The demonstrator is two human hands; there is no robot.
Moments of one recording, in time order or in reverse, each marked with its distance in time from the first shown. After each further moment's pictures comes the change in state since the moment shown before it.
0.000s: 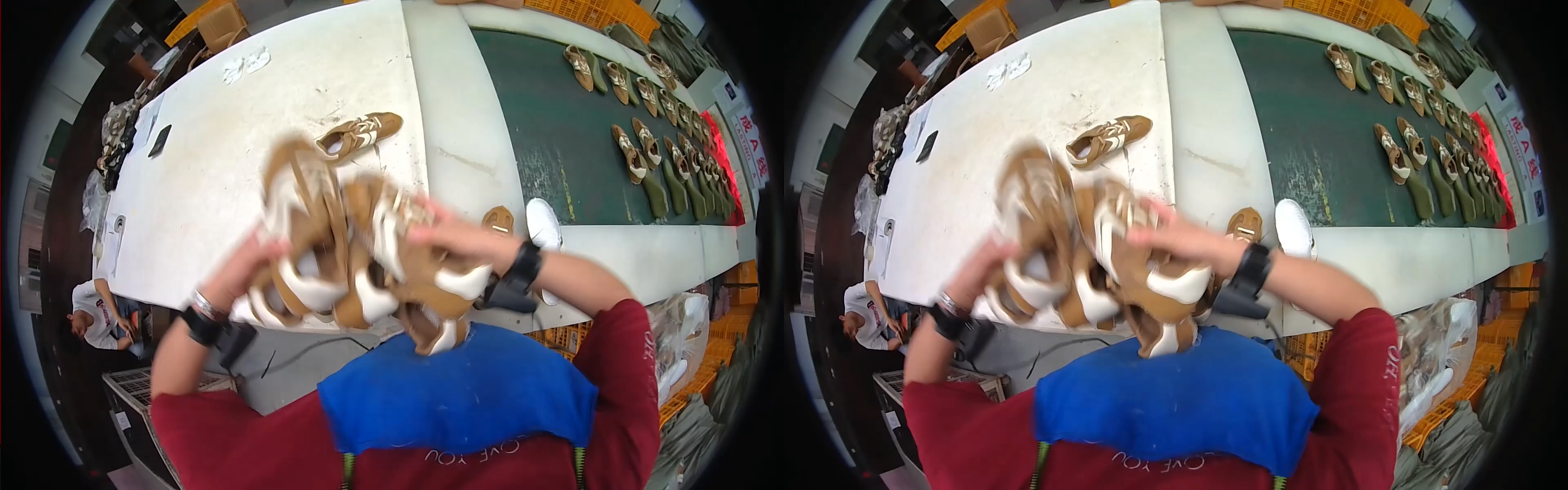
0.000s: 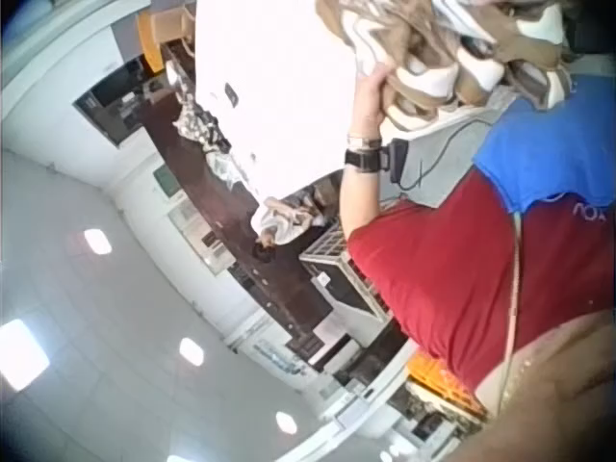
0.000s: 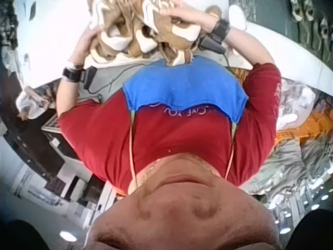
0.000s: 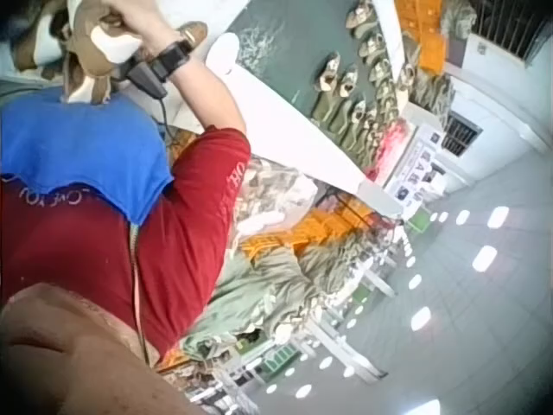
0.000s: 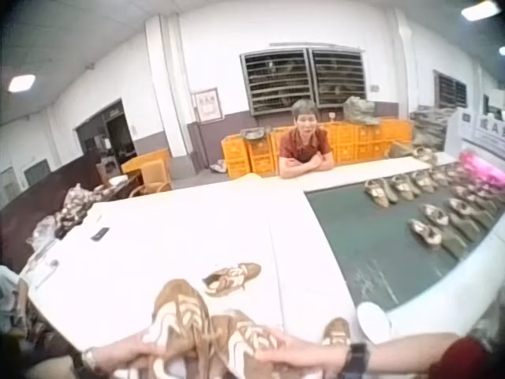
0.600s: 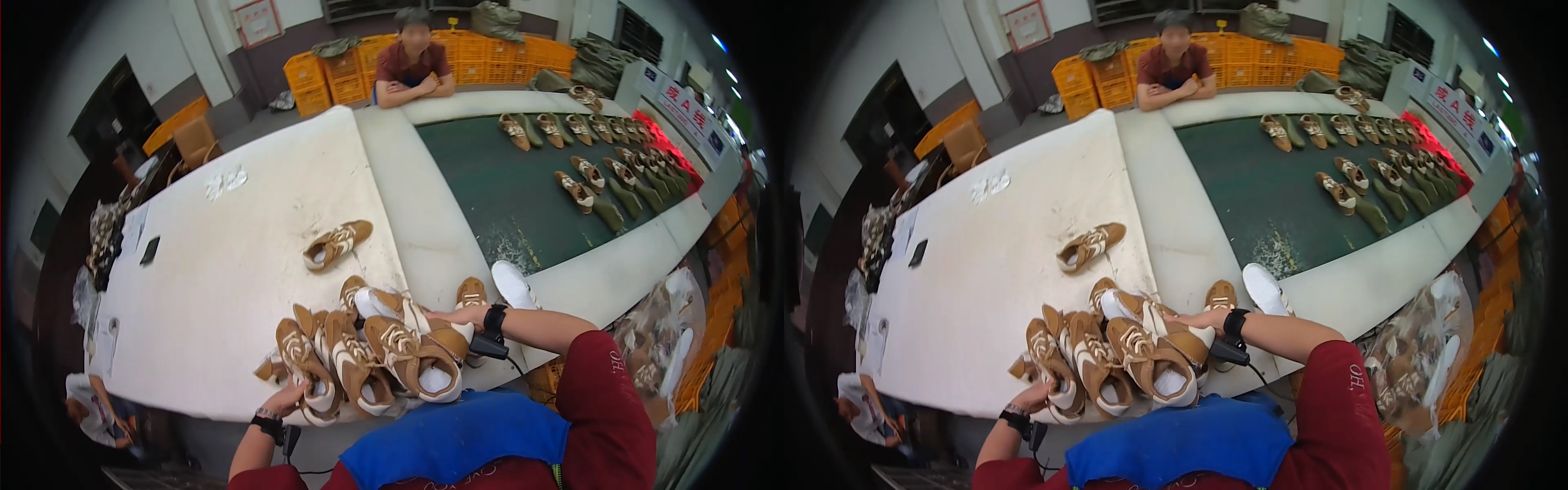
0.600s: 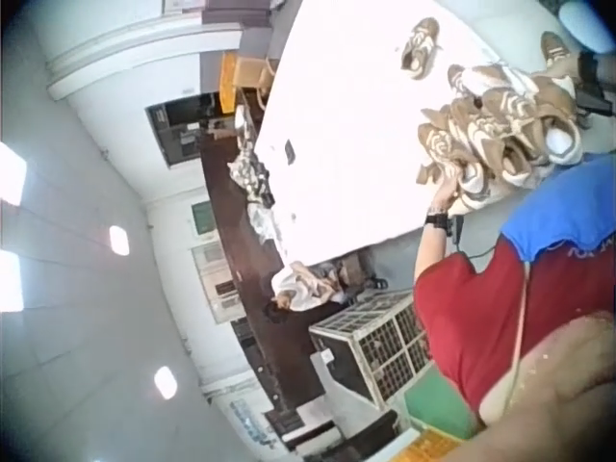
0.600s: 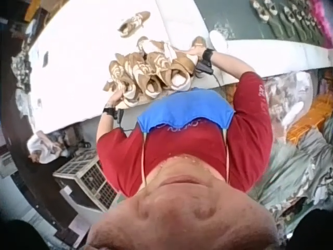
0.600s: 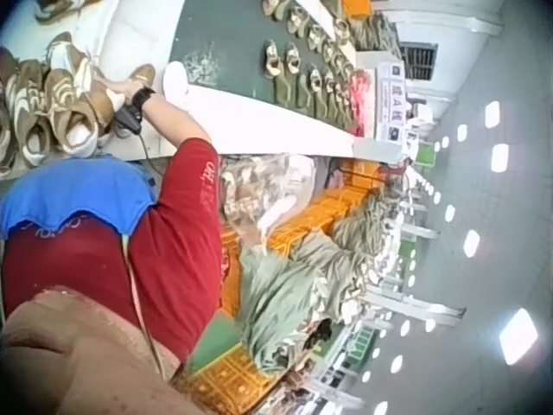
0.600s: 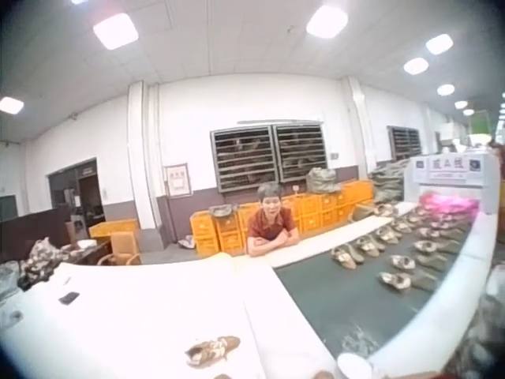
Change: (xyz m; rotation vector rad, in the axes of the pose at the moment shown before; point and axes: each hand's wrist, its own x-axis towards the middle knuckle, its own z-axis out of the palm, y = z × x) left_hand 0.006 -0.266 -0.115 -0.094 0.016 -0.387; right_hand -0.024 0.071 -0.025 0.059 -0.076 0.527
